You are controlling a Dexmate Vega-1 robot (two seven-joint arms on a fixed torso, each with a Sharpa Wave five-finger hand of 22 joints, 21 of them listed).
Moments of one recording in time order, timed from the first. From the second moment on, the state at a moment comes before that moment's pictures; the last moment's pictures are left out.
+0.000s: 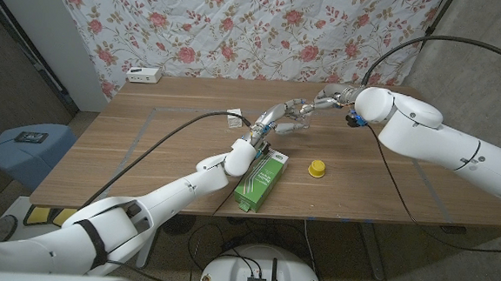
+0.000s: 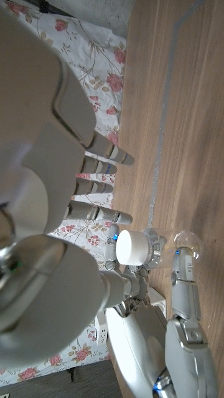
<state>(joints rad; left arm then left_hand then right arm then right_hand) 0.58 0.30 0.84 -1.15 0.31 -0.41 0.43 0.97 -0.03 0.48 -0.15 0.19 0.33 -0.02 0.19 0.17 0.93 -0.09 0.19 0.19 0.97 -0.14 0.17 0.16 0.37 -0.04 0.18 0.16 -0.43 -1.00 -0.82 -2.26 -0.16 -0.95 0.31 0.58 -0.02 0.27 -0.15 0.19 0.46 -0.01 0.35 0.23 0.12 0.11 0.18 0.20 0.07 0.19 0.19 0.20 0.24 0.17 0.18 0.17</state>
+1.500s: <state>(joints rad) 0.58 0.30 0.84 -1.16 0.32 -0.42 0.43 0.97 -0.03 0.48 -0.15 0.18 0.33 -0.02 0.19 0.17 0.93 -0.09 0.19 0.19 0.97 -0.14 0.17 0.16 0.37 -0.04 0.18 0.16 -0.40 -1.00 -0.79 -2.22 -0.14 -0.88 0.41 0.77 0.02 0.36 -0.18 0.22 0.54 -0.09 0.34 0.22 0.09 0.11 0.20 0.20 0.05 0.19 0.19 0.19 0.23 0.16 0.19 0.17</state>
